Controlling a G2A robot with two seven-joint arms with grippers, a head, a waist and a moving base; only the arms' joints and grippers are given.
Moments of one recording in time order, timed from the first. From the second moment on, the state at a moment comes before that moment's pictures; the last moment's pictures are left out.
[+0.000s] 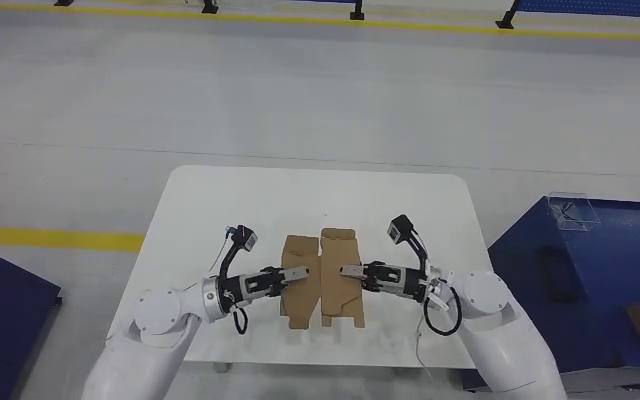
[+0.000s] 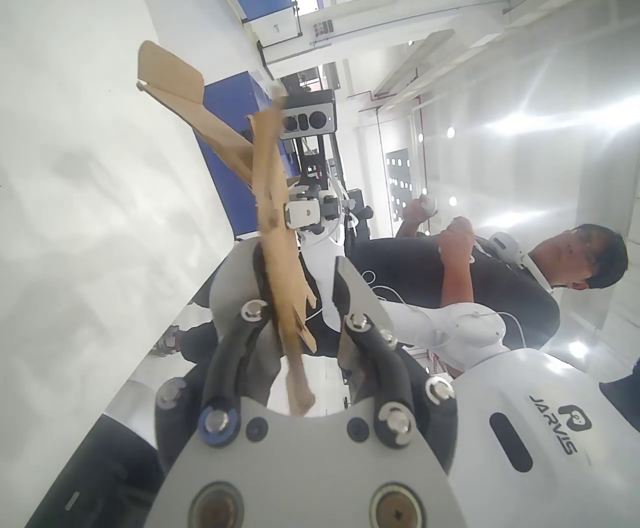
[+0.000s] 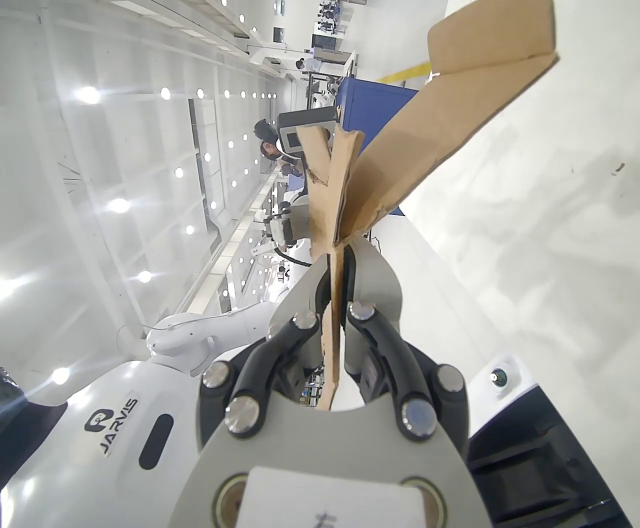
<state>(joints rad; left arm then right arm) 1.16 -1.17 -1.23 -1.55 -0.37 -0.24 -1.00 -1.18 -1.10 1.27 -1.58 0.37 -0.08 1.04</state>
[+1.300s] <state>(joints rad) 1.19 -1.15 -1.22 -1.58 -0.38 -0.42 -1.07 -1.09 -1.12 1.24 -1.40 0.63 0.06 1.07</state>
